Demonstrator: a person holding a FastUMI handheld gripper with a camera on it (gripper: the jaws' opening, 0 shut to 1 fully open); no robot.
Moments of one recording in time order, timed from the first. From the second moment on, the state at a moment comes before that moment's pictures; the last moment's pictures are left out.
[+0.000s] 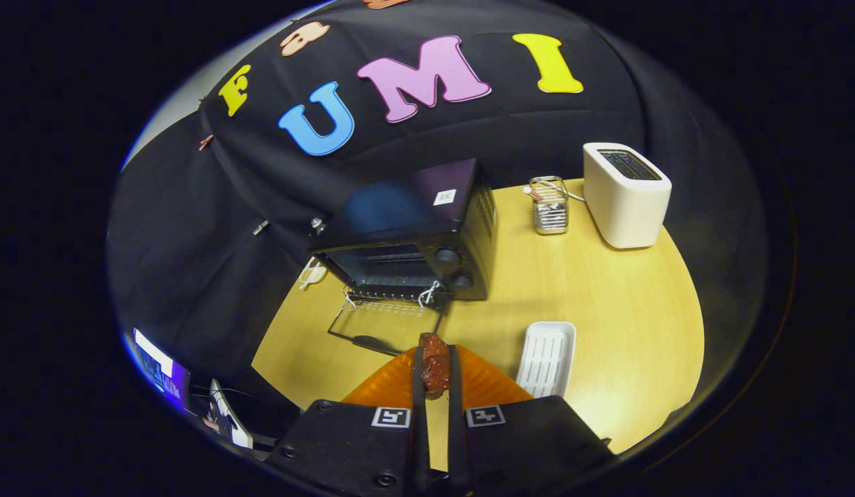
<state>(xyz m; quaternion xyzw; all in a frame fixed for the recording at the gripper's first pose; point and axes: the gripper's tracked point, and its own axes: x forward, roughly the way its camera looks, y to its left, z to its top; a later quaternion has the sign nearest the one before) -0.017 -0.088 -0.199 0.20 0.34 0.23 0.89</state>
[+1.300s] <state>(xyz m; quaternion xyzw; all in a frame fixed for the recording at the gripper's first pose) 0.128 0.102 -0.213 0.35 0.27 0.14 0.89</state>
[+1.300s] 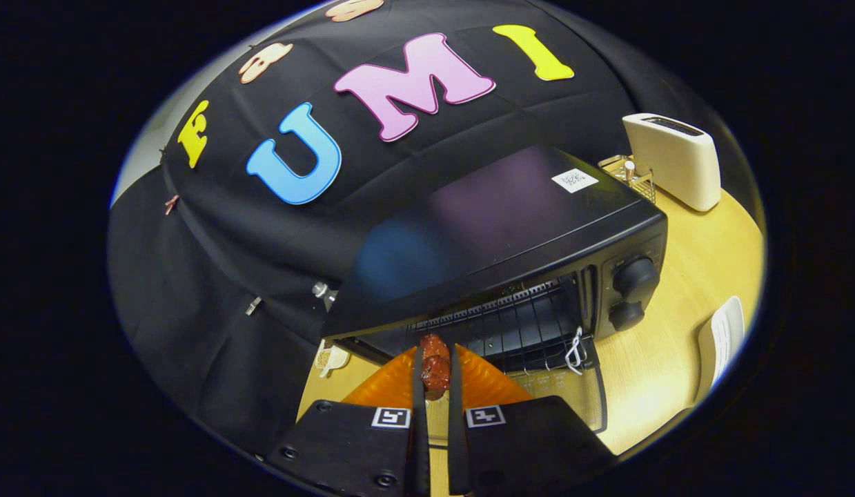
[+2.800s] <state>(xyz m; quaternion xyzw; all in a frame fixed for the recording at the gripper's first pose) 0.166 0.063 -0.265 0.20 0.29 0.04 0.94</state>
